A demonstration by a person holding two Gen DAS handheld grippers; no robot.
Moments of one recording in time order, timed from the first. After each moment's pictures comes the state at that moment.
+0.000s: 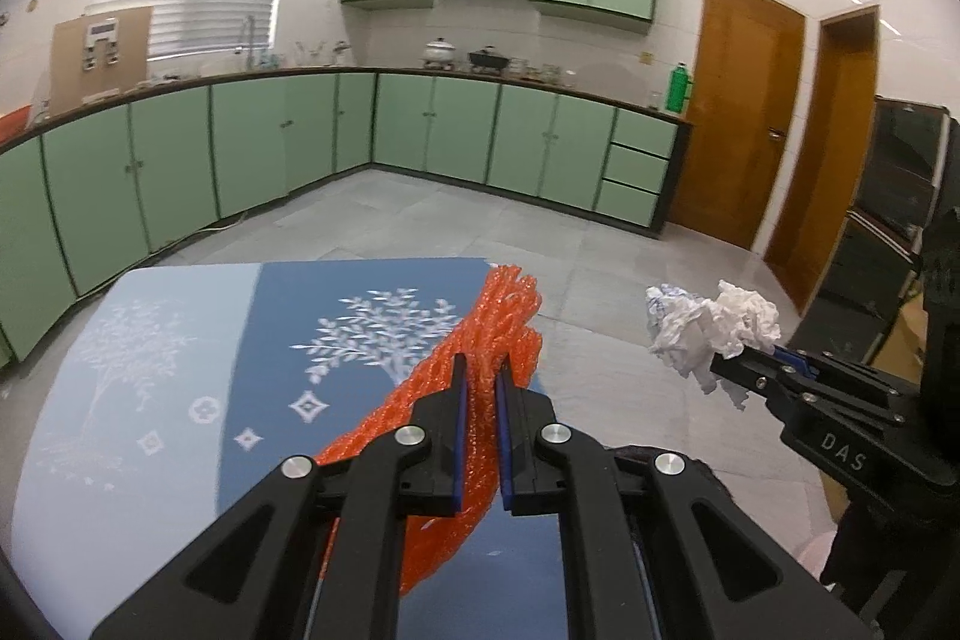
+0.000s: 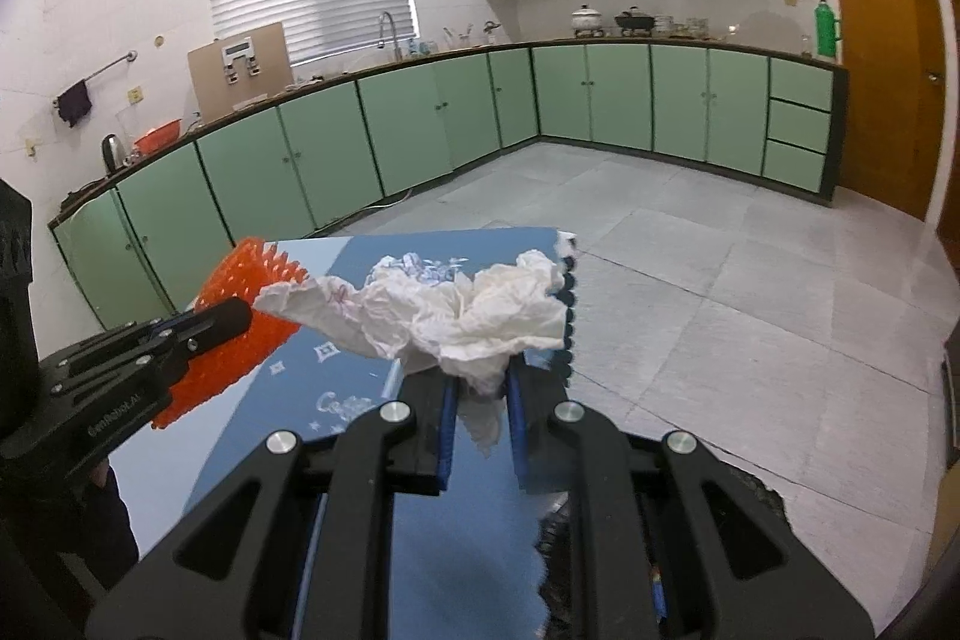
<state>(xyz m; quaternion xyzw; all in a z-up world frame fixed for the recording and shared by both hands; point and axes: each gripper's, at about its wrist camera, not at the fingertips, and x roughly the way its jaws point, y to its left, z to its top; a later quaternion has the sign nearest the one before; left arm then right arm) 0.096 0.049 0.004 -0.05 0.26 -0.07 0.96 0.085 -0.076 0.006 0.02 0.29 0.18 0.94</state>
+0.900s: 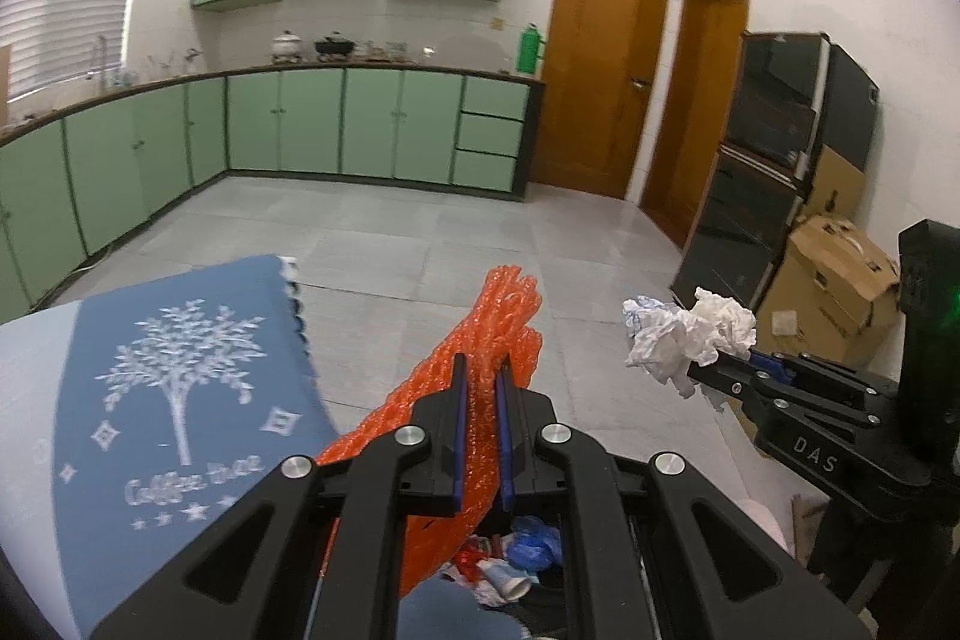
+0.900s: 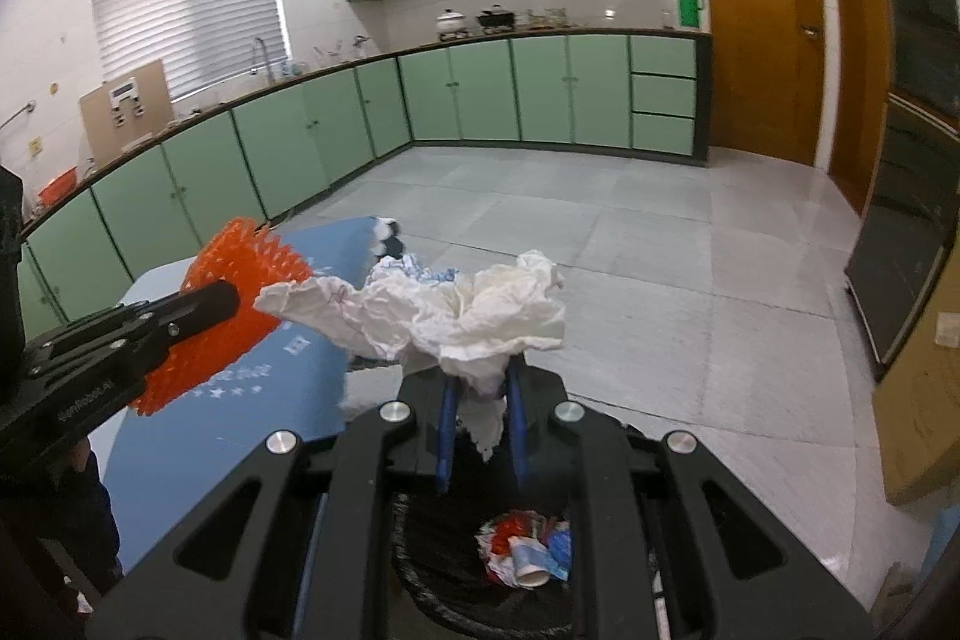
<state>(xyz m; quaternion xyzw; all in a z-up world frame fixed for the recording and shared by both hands) 0.106 -0.091 -0.009 0.00 0.27 -0.24 0.93 0.029 -0.207 -0.024 0.05 0.29 0.03 0.95</state>
